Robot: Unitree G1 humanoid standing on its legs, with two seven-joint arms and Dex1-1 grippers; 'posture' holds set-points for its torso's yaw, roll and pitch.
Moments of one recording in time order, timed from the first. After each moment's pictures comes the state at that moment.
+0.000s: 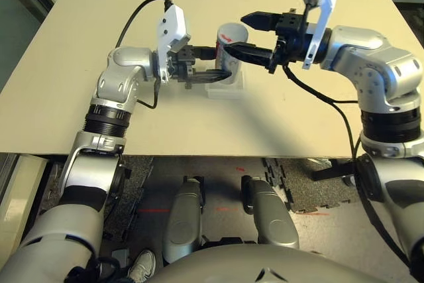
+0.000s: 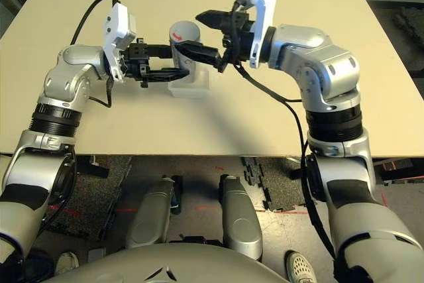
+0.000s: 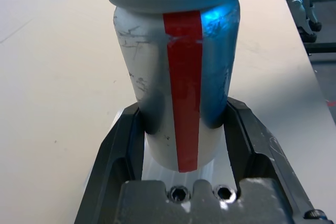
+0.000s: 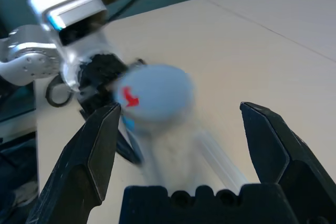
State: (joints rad) left arm -0.82 0.47 -0.13 0.38 -0.30 0.22 -1.25; right arm -0.78 -0.52 -0.05 -0.14 0.56 0.83 0.76
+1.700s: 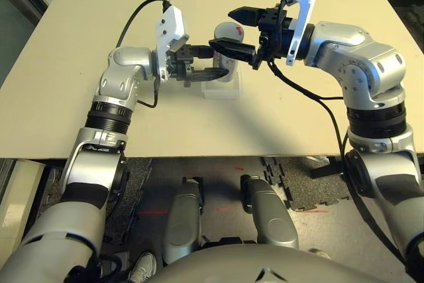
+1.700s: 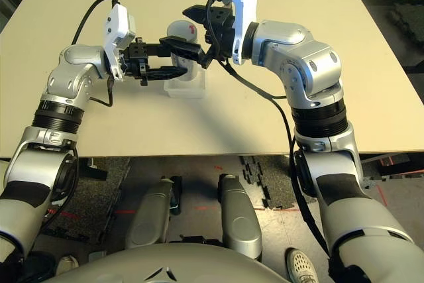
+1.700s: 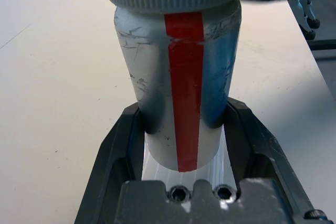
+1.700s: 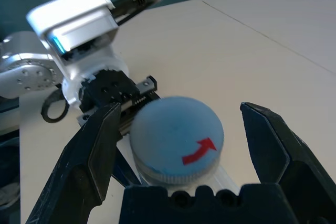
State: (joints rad) left arm -0.85 0.45 -0.13 0.47 -0.27 0.15 -1.26; right arm -0.88 -0.39 0.10 -0.09 0.47 0.80 0.71
